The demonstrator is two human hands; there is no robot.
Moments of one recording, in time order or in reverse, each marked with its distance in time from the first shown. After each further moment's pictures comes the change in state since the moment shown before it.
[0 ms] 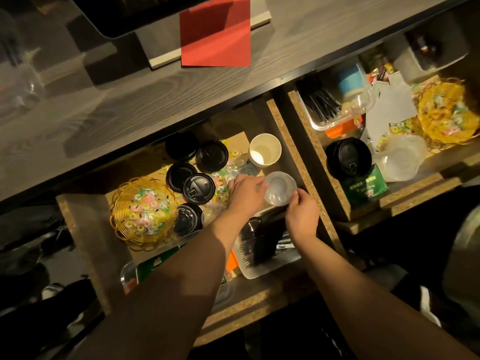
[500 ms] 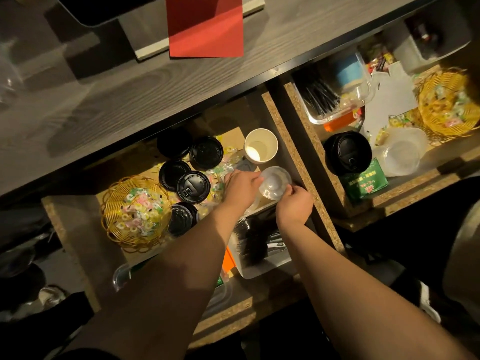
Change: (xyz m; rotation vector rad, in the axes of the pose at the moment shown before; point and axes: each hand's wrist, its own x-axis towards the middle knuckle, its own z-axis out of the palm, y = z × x) left_hand 0.025 -0.018 0.013 -0.001 0.001 0.001; right_hand 0.014 -0.011 0.023 -0.010 0.120 0.217
